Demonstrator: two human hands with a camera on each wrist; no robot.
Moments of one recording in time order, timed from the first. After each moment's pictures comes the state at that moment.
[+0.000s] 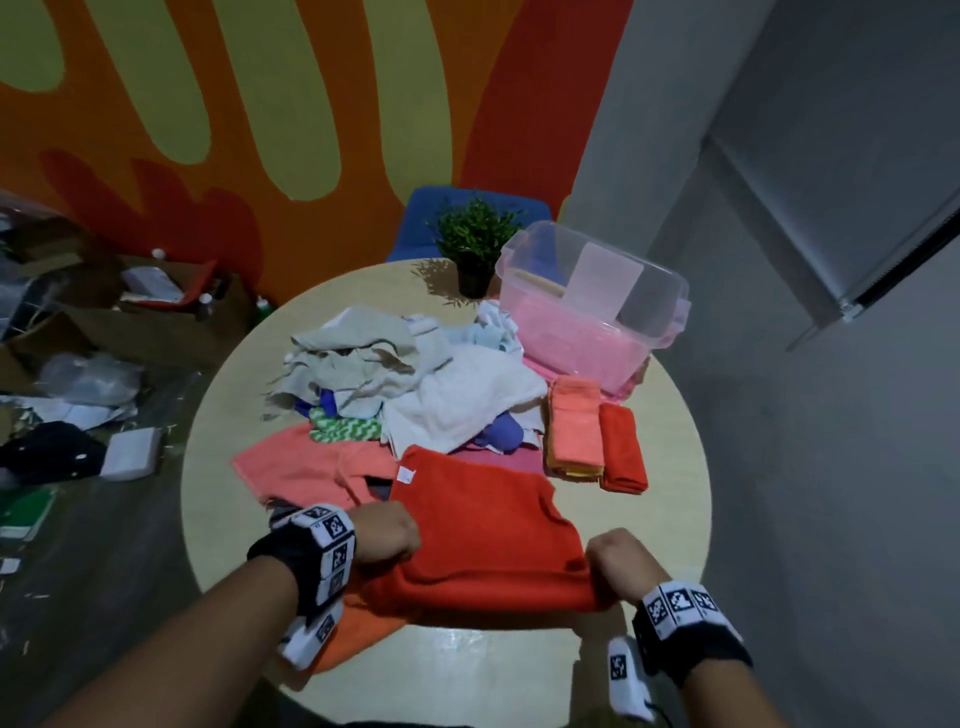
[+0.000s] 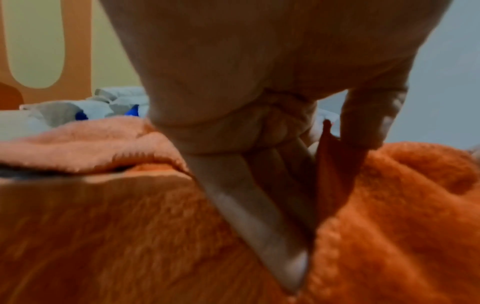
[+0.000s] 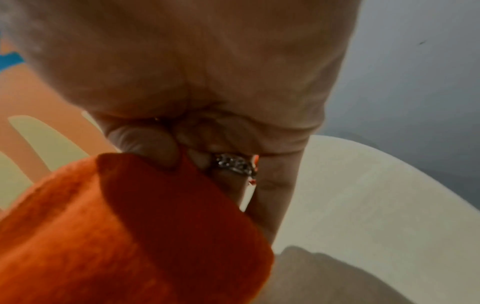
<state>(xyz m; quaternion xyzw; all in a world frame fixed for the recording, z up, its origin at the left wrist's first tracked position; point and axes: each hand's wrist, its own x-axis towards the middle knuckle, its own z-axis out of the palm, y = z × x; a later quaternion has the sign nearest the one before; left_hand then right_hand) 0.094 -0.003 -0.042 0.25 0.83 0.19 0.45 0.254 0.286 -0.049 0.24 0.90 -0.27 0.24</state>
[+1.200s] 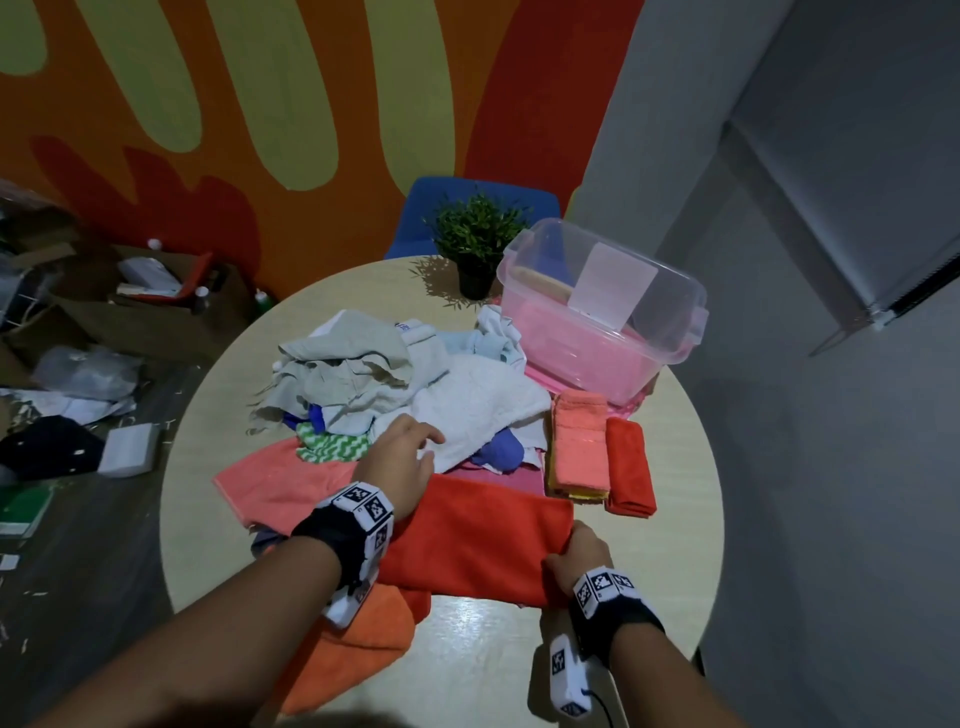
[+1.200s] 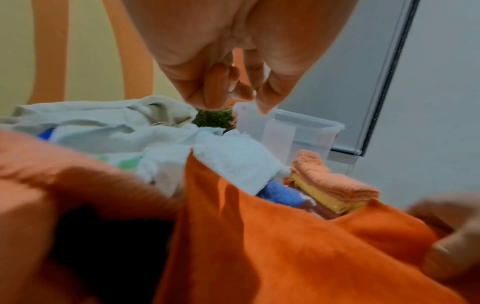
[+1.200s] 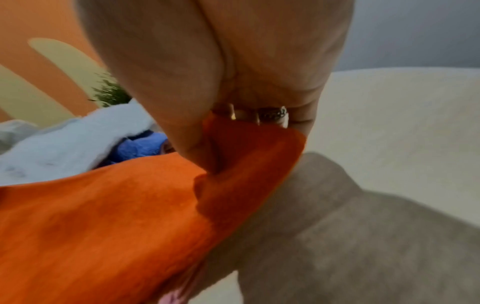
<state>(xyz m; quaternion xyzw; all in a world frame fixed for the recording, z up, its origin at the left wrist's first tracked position) 0.035 0.050 -0.050 0.23 0.91 0.33 0.07 0.191 0.275 -0.107 0.38 0.86 -0.27 0.18</state>
